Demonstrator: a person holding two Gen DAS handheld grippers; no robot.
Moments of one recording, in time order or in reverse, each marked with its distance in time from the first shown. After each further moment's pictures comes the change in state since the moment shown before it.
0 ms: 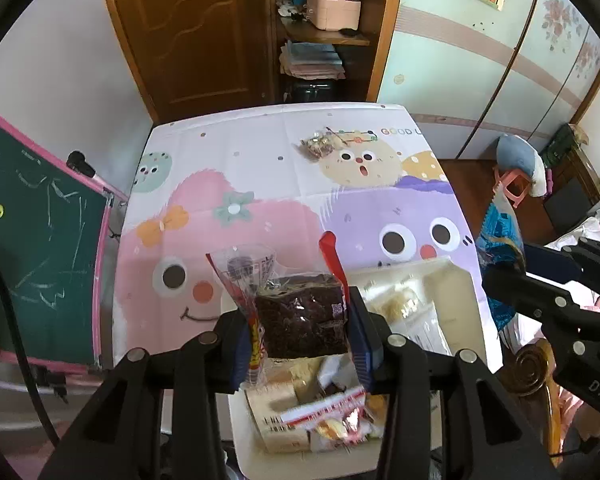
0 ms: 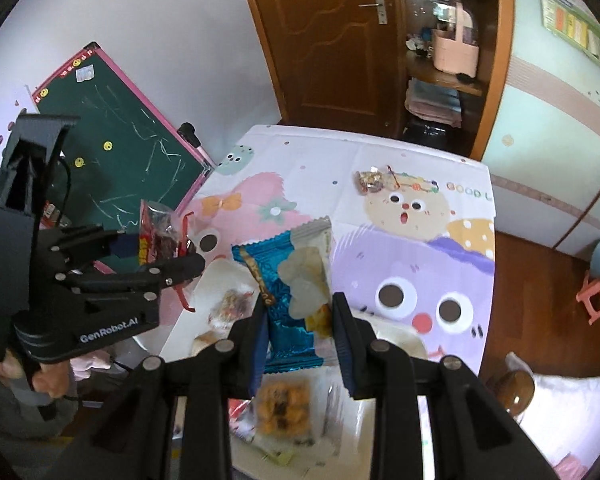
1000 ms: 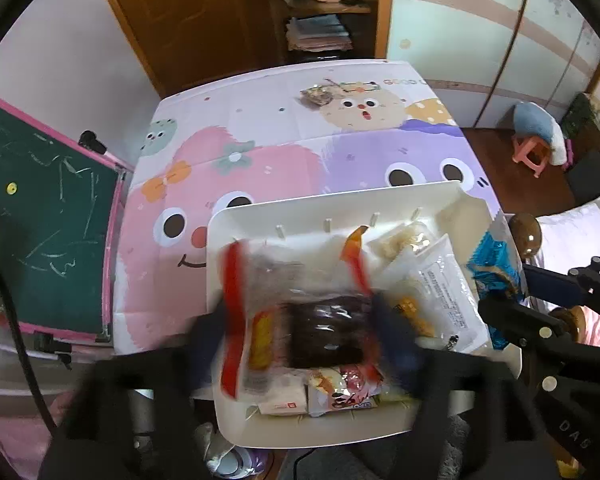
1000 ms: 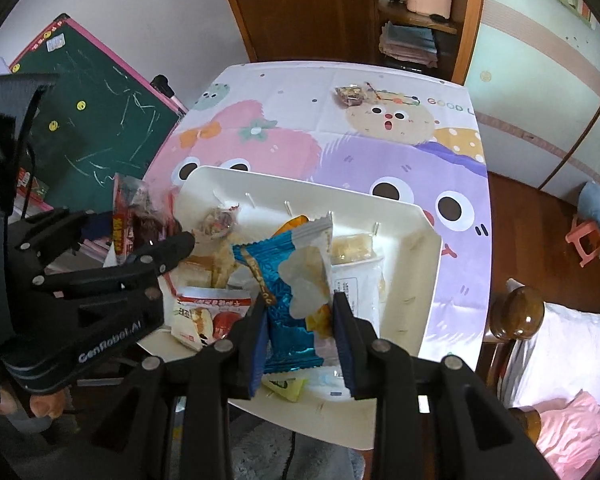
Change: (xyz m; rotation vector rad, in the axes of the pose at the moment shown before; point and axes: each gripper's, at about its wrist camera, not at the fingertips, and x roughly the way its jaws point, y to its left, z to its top) left arm 0.028 -0.029 -0.065 0.033 0.062 0.108; right arm 0.027 0.011 -0.077 0.072 0.160 -0.080
